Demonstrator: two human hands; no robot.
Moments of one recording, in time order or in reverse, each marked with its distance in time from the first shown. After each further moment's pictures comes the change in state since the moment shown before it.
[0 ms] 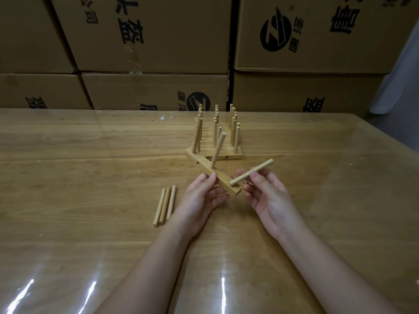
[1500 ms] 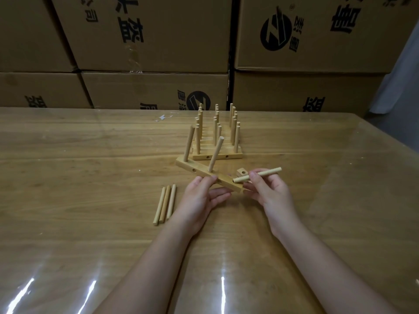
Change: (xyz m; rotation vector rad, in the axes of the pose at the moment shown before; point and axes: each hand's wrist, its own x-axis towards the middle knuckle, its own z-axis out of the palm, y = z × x) left_hand -0.002 0.007 0.012 -0.072 0.154 -0.052; right_hand 0.004 0.006 -0.002 -0.330 0.185 -0.124
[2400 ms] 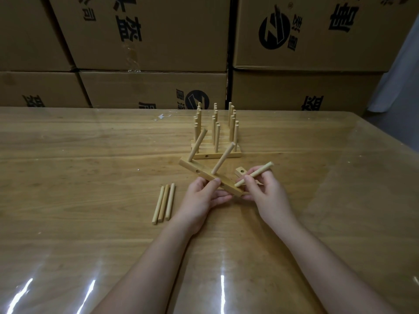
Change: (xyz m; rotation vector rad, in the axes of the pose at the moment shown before) left_hand 0.004 -0.011 -0.006 0.127 -0.029 0.022; right_hand 0.003 0.004 -0.005 -0.447 -0.097 -0.233
